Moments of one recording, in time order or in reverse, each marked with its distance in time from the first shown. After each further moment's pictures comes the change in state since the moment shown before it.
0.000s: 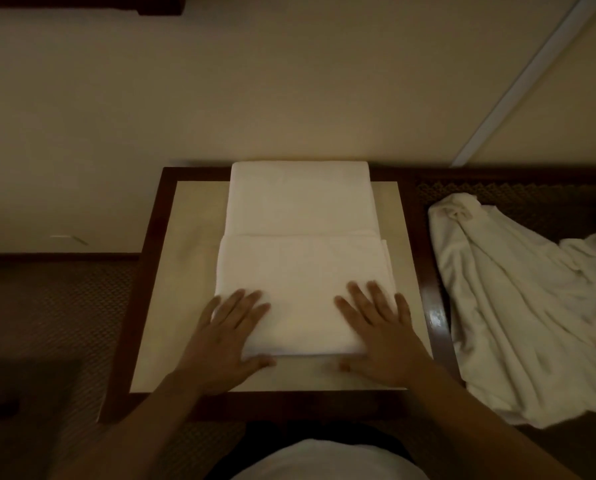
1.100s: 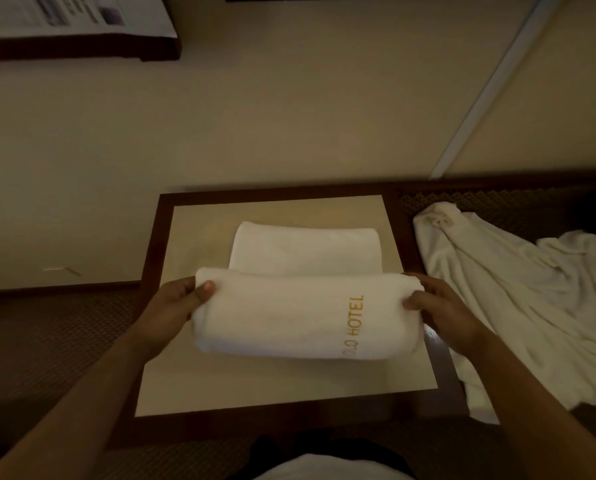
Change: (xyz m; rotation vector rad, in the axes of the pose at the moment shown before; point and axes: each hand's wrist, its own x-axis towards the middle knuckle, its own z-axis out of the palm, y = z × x) left_hand 0.032 -0.042 -0.109 -1.155 0.053 -0.495; right_hand -0.010 0.039 -0.100 1.417 0.118 0.428
